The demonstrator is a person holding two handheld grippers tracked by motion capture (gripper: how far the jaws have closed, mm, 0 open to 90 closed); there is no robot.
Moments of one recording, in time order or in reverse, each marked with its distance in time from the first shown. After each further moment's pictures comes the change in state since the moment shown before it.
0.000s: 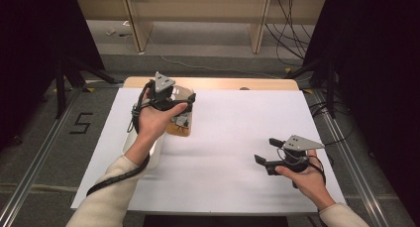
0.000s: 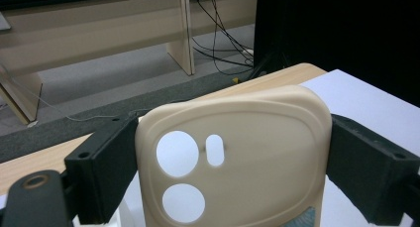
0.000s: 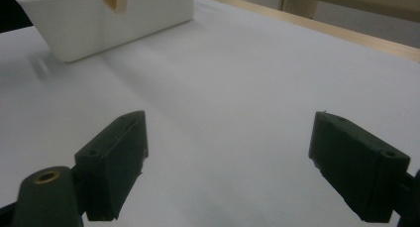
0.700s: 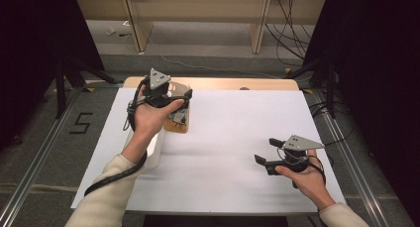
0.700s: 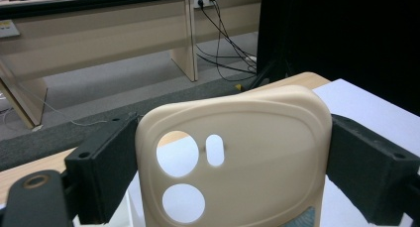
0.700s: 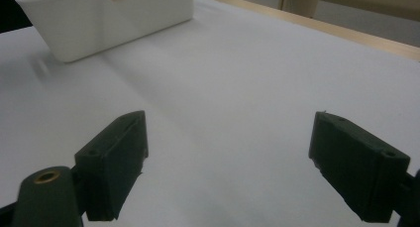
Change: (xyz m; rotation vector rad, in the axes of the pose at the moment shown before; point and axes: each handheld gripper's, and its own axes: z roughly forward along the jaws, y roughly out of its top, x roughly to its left) left arm 0.008 0.007 -0.006 -0.027 0.015 -0.012; right arm 0.000 0.000 0.000 0.001 0.001 0.003
